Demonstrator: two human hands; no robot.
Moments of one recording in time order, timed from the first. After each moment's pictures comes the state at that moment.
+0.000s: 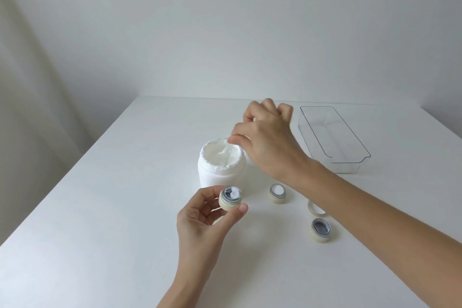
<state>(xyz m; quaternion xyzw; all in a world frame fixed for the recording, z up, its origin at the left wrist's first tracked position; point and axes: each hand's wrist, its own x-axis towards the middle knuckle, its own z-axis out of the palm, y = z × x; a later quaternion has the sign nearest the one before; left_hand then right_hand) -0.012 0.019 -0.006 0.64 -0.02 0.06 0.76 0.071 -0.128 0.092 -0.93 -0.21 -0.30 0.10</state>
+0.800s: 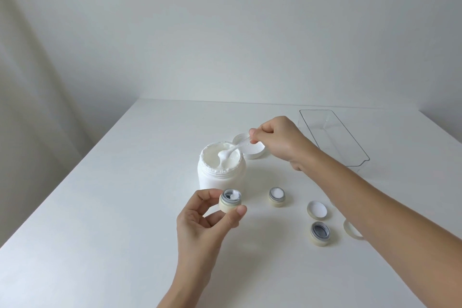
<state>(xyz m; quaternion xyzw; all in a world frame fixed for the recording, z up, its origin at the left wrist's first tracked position) -0.011 0.020 -0.006 0.60 -0.01 0.04 0.80 0.094 -0.152 0.088 -0.90 0.04 -0.01 0.43</state>
